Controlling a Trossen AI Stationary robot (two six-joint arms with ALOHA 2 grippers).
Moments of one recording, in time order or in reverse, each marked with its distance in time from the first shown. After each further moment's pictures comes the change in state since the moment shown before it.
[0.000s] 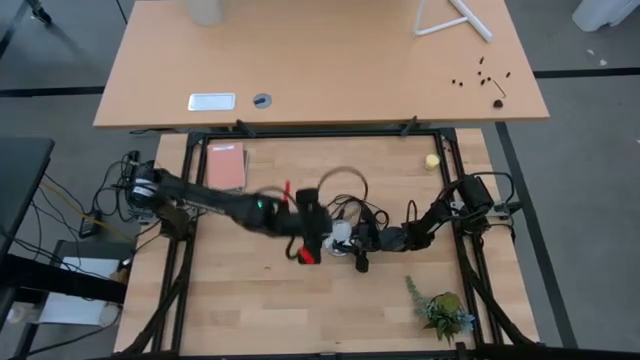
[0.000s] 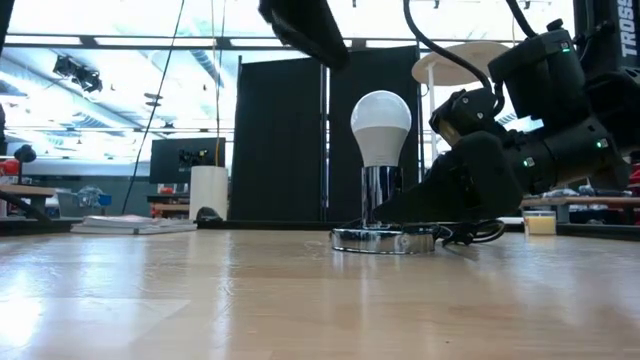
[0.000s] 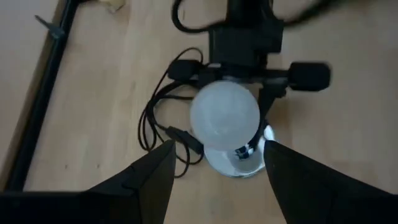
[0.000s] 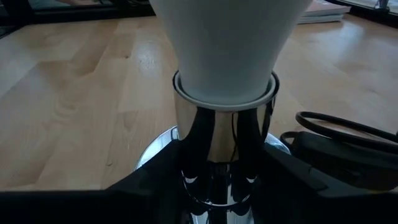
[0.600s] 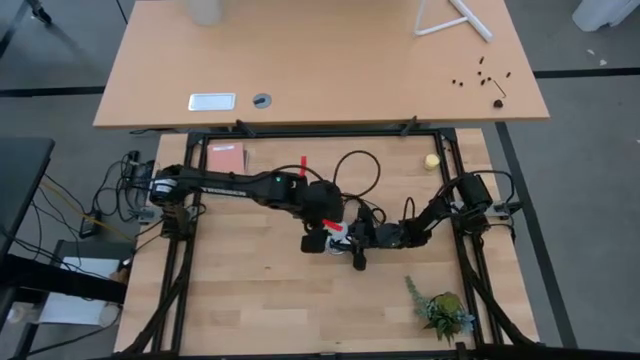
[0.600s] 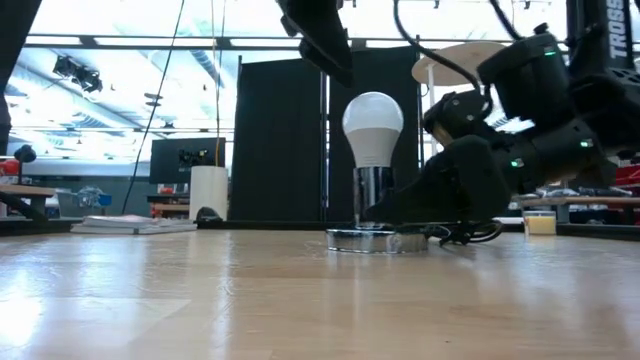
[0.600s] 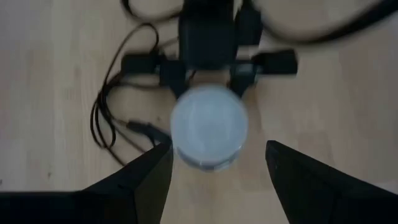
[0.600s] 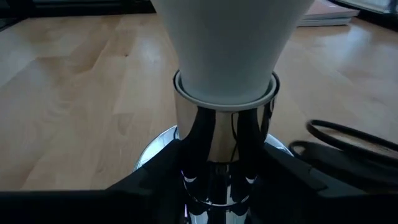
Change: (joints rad) left arm 0.143 0.139 0.235 -0.230 0.363 0.110; right arm -0.041 -0.001 0.026 -0.027 -0.060 -0.049
